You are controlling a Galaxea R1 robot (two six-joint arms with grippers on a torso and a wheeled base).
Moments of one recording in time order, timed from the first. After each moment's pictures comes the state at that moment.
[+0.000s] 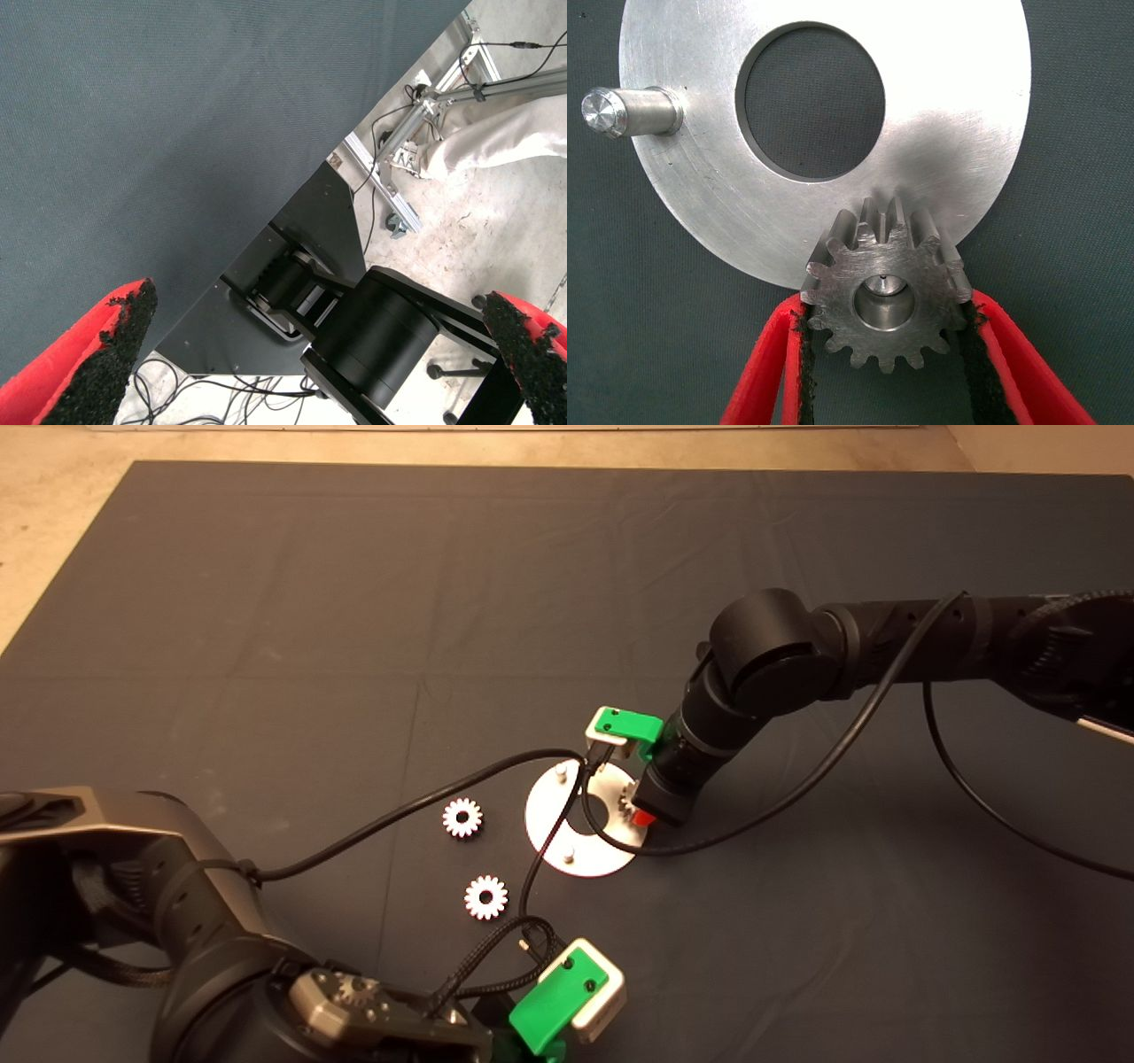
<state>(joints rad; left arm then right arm) 0.00 2.65 -0.31 0.78 1.53 -1.44 0.30 2.72 -1.11 -0.29 -1.40 0.57</state>
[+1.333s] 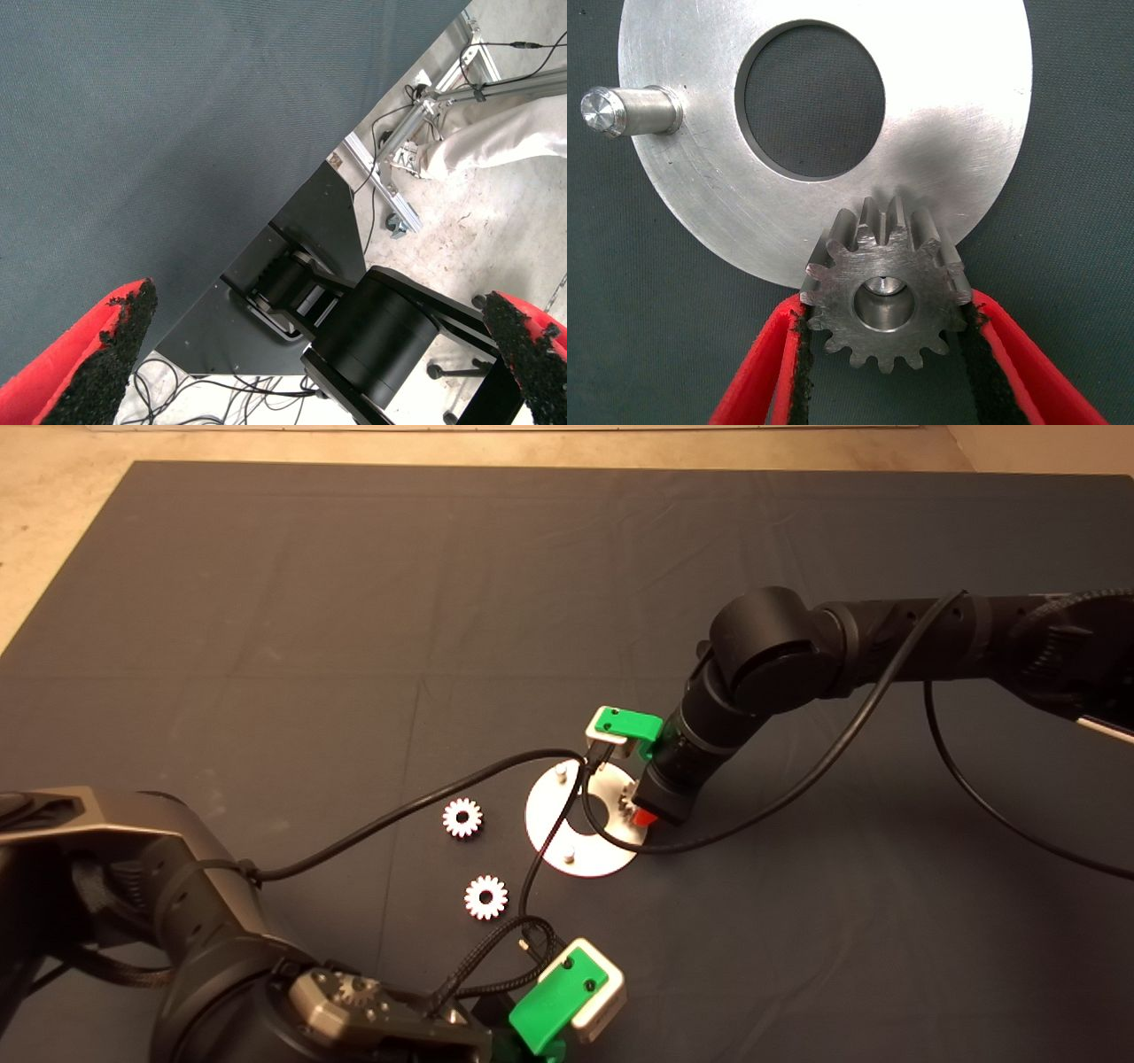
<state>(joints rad) 0.00 2.65 -0.31 0.78 1.53 -1.44 0.30 2.72 -1.11 -0.29 -1.39 0.56</state>
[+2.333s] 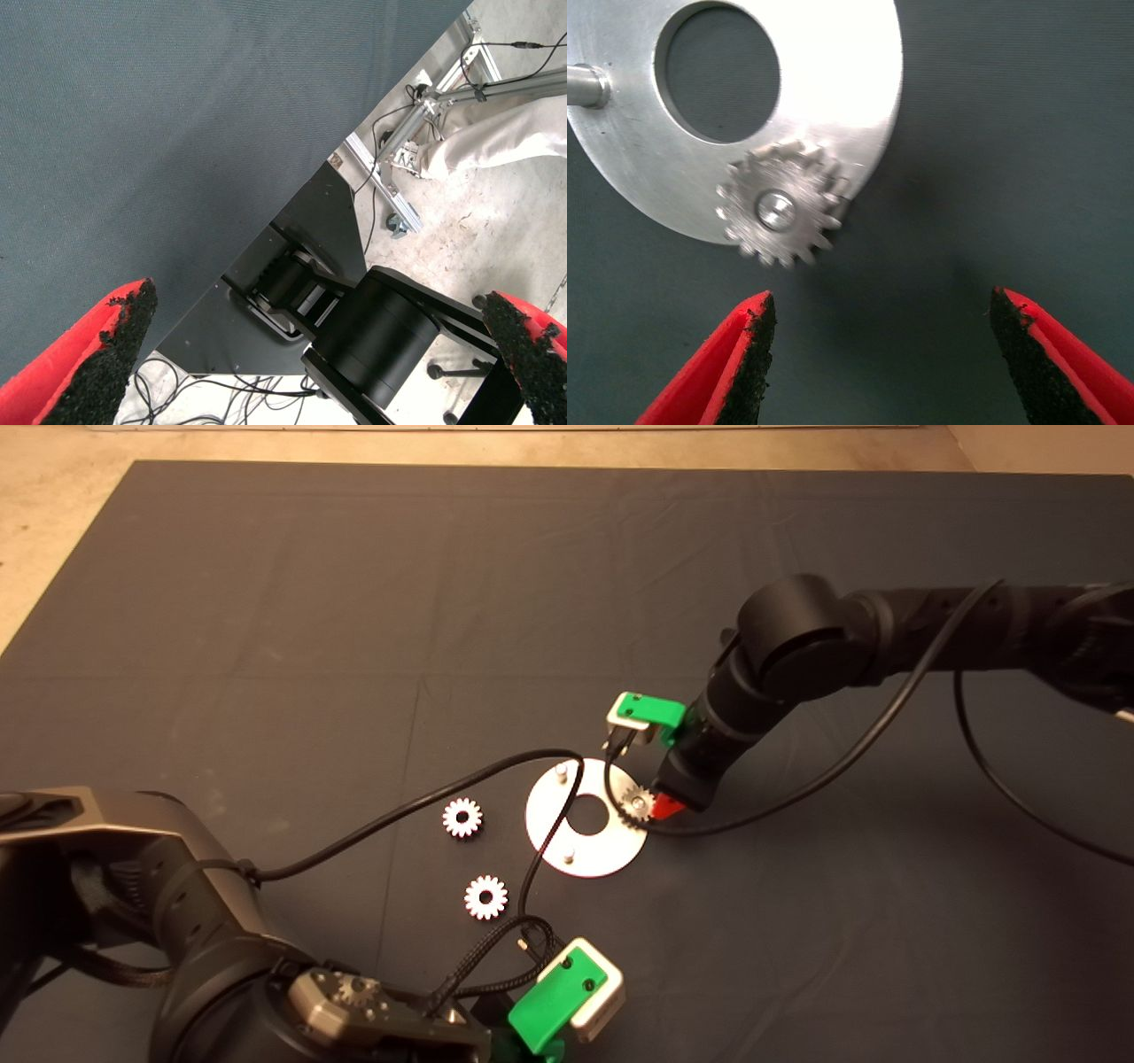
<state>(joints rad) 0.00 2.65 -0.31 0.78 1.53 -1.44 0.36 2.62 -1.06 -0.29 -1.38 0.57</state>
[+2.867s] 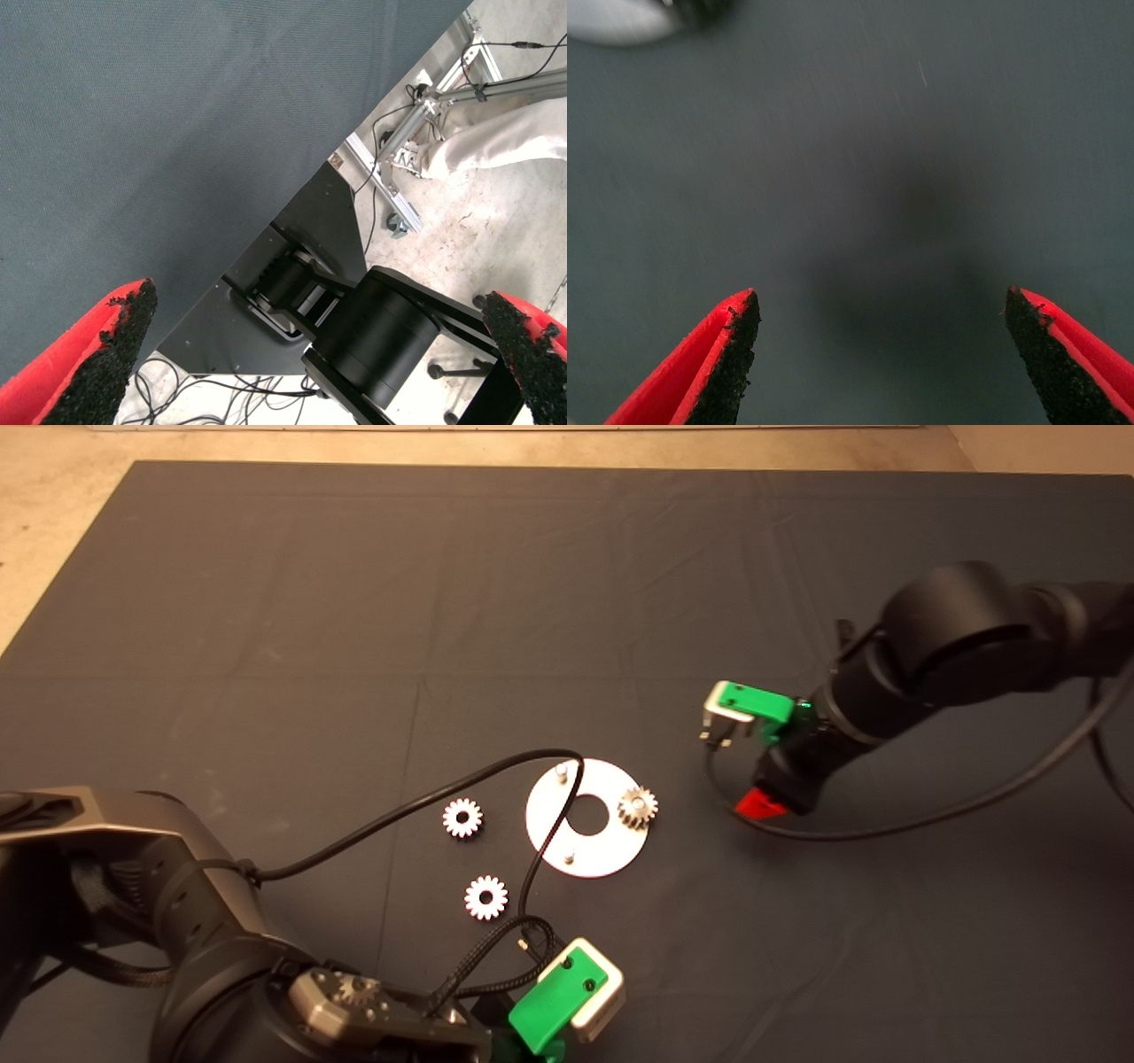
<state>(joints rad) -0.01 2.65 -0.31 0.78 1.53 -1.44 0.37 2.30 -0.83 -0.29 -1.38 0.62</state>
